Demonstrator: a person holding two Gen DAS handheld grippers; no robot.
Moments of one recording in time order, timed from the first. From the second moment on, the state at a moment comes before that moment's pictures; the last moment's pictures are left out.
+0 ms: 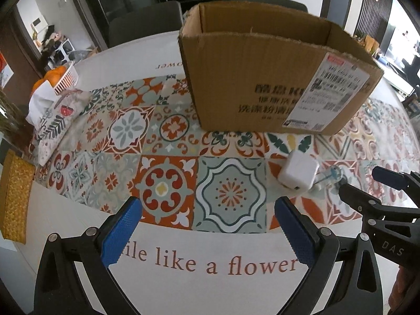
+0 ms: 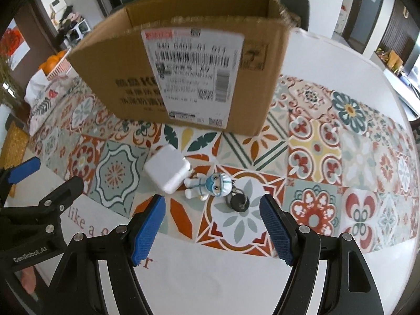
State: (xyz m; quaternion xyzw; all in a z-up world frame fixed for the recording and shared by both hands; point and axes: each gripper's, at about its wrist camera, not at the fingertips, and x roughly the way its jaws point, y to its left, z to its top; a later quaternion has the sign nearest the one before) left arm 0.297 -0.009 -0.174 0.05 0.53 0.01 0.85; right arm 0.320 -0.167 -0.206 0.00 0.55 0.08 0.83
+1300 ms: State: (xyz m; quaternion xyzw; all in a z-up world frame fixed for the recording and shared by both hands) left arm 0.315 -0.019 -0.215 0.05 0.56 0.01 0.82; right arm 0.334 -0.169 -0.254 -0.01 0.57 0.09 0.82
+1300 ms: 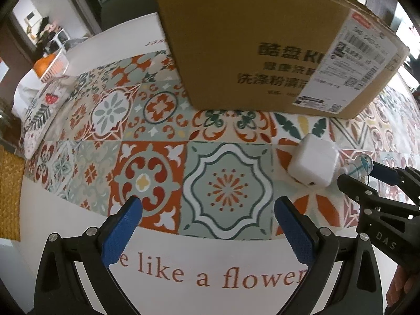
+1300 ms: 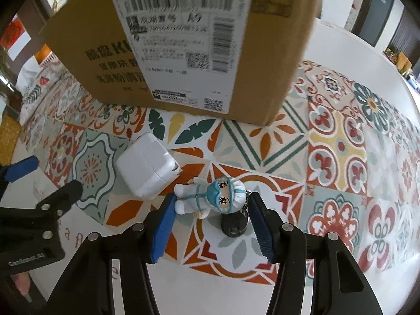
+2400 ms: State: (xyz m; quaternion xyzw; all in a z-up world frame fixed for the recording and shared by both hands) left arm 0.353 -0.115 -0.239 0.12 0.55 -0.17 0.81; right arm 0.312 -0.228 -0.242 0.08 0.56 0.02 0.82
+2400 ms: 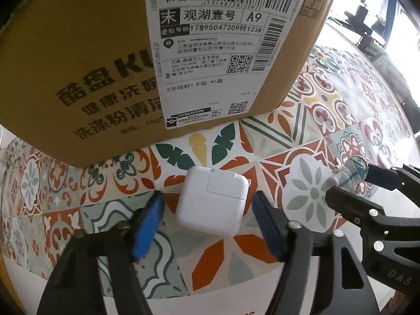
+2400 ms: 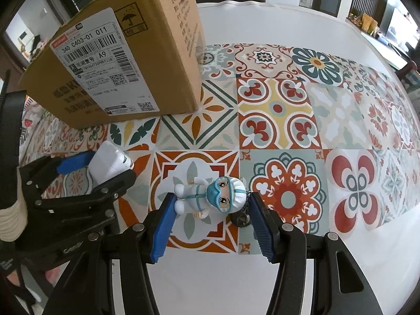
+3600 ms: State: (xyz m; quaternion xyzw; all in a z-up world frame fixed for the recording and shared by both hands) left arm 0.298 -0.029 -0.139 0.05 0.47 -0.14 0.87; right arm 0.285 -0.185 -0.161 0.07 0.49 0.05 0.87
